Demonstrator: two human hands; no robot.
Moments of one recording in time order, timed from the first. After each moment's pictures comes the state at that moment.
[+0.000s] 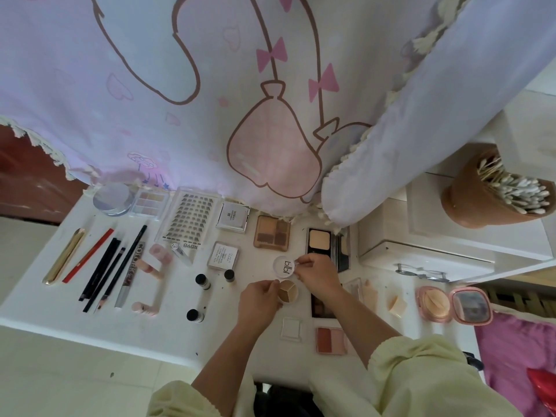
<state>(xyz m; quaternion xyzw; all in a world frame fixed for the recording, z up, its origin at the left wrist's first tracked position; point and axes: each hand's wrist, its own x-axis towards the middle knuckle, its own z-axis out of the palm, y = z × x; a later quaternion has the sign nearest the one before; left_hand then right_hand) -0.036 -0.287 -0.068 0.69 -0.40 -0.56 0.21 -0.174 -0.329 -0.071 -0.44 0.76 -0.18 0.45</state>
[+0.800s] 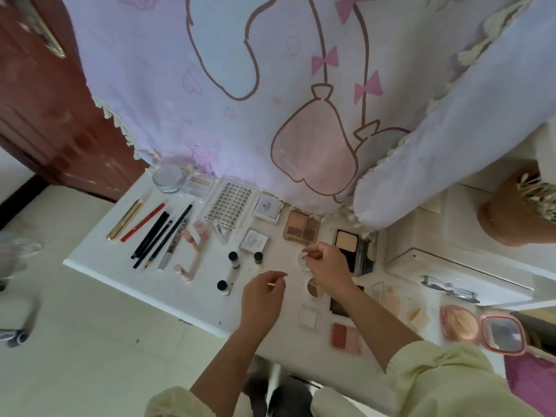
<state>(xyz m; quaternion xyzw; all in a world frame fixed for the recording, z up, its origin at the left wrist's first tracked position) -0.013 -0.248 -0.049 0.73 -0.45 -0.43 0.29 -0.151 -0.319 -0.040 -0.56 0.68 -0.20 0.43</state>
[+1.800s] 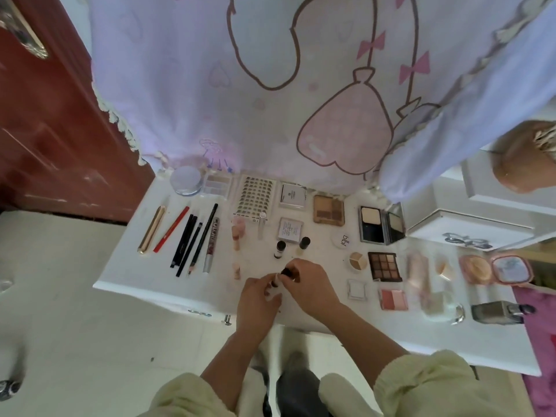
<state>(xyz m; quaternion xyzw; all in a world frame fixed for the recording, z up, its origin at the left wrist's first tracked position) 0.128 -0.222 -0.101 0.68 -0.57 -0.42 0.19 0.002 -0.243 -0.047 -0.63 0.70 -0.11 0.33</state>
